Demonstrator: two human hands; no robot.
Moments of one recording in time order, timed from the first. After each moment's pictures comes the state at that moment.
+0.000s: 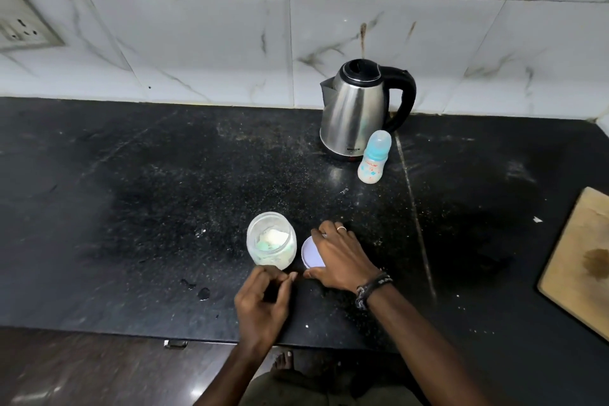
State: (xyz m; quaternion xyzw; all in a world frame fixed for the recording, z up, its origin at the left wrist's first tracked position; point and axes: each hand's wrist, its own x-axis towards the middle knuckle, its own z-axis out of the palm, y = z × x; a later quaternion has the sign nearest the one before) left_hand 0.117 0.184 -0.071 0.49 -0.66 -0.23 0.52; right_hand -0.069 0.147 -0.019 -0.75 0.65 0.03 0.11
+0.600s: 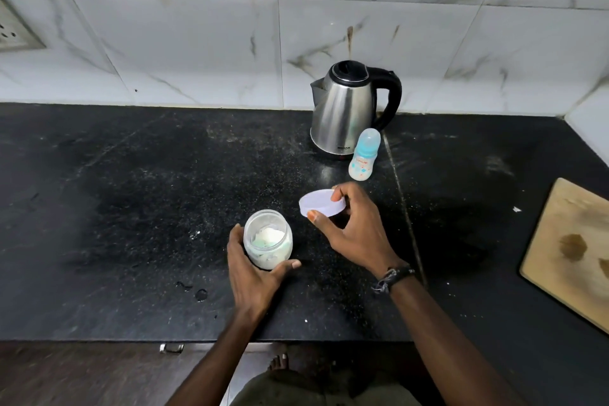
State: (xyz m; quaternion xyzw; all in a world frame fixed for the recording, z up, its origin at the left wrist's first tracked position) left_hand 0.124 0.151 -0.054 0.59 -0.57 -0.38 0.43; right_hand -0.079 0.157 0.039 -0.59 0.65 -0.43 0.19
